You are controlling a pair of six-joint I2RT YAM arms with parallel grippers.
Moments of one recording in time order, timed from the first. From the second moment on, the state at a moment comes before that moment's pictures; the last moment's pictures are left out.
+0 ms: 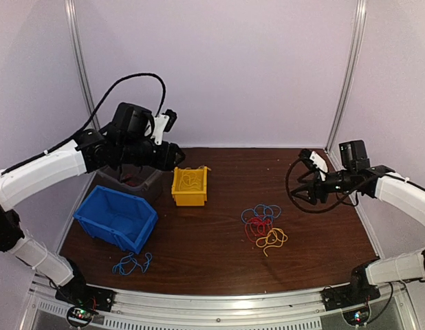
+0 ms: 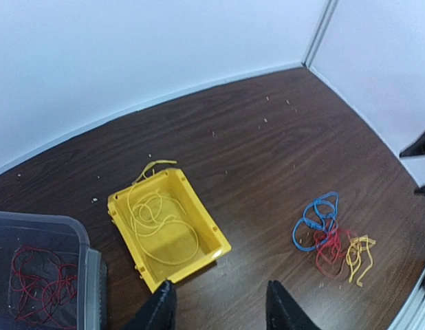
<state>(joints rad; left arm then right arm) -0.75 1.45 1.37 -0.45 -0.08 -0.22 0.20 1.16 0.83 -0.40 -0.67 -0.50</state>
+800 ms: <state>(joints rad) -0.50 2.31 2.18 -0.74 0.09 -0.16 0.19 1.12 0.81 -0.38 -0.67 -0.47</state>
